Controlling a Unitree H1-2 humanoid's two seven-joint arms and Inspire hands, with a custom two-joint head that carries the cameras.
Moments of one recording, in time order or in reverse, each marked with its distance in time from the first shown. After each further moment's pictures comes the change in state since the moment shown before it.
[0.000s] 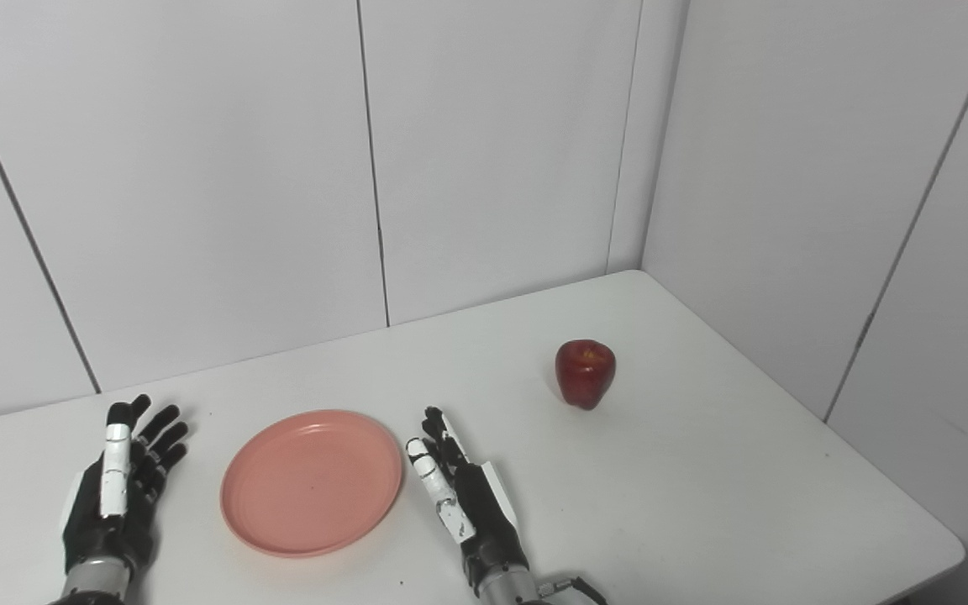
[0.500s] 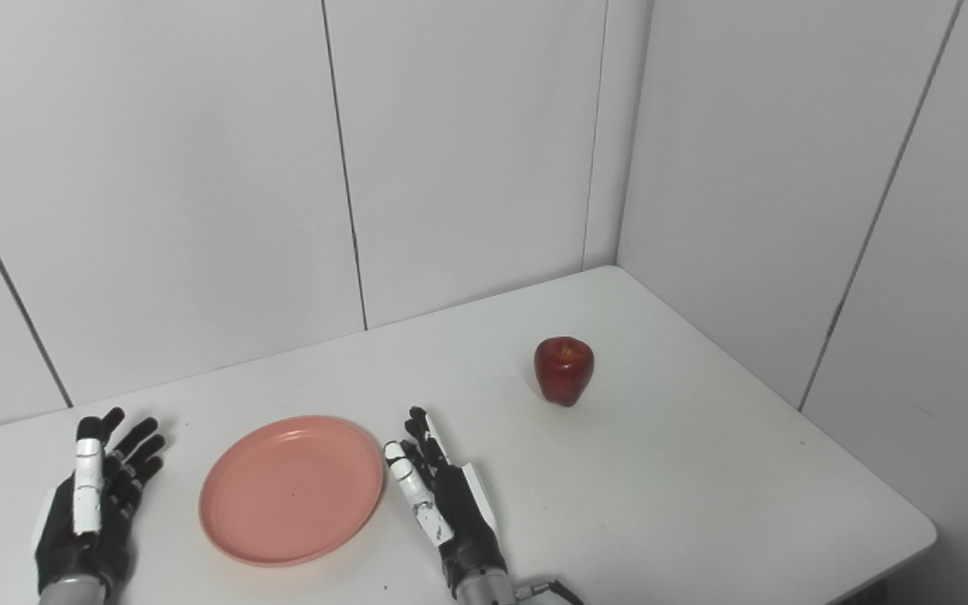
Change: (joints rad) left arm 0.005 0.001 0.001 -0.023 0.000 0.029 0.004; right arm -0.007 0.031 -0.011 0.033 -0.035 -0.058 -0.057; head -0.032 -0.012
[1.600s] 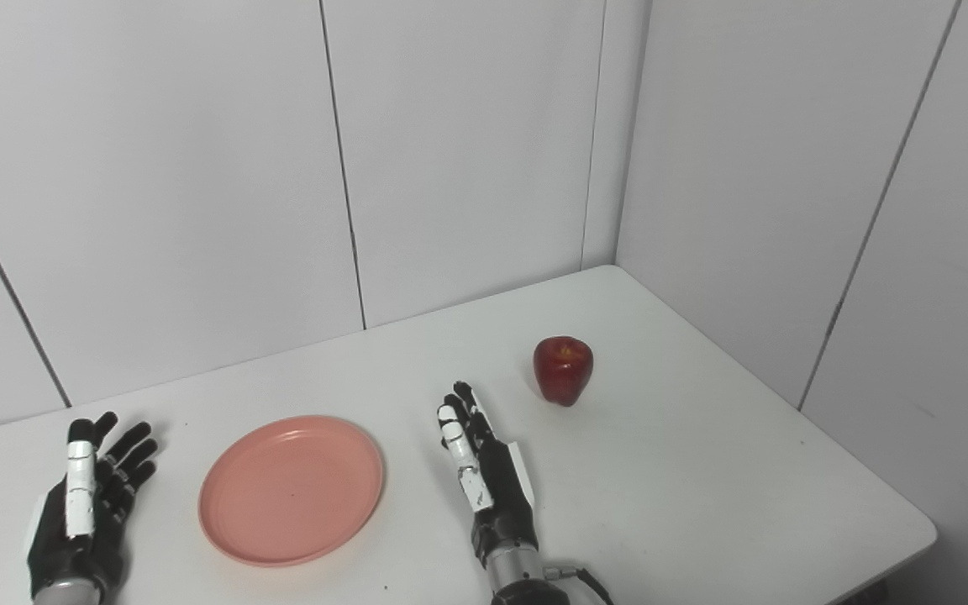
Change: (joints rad) left arm 0.008 -0.004 -0.005 -0.033 0.001 0.032 0.027; right arm -0.030 -0.004 -0.132 -0.043 0.149 -0.022 -0.028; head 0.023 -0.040
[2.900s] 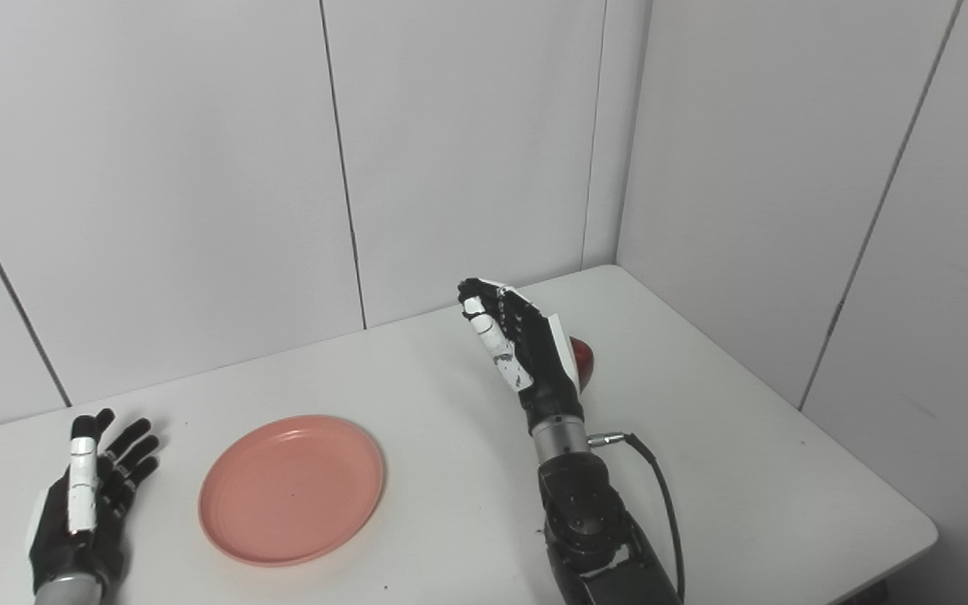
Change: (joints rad) left arm -0.022 0.001 -0.010 0.055 0.003 -0.047 0.005; right arm -0.208 -0.250 -0.044 -0.045 -0.222 0.051 0.010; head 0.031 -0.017
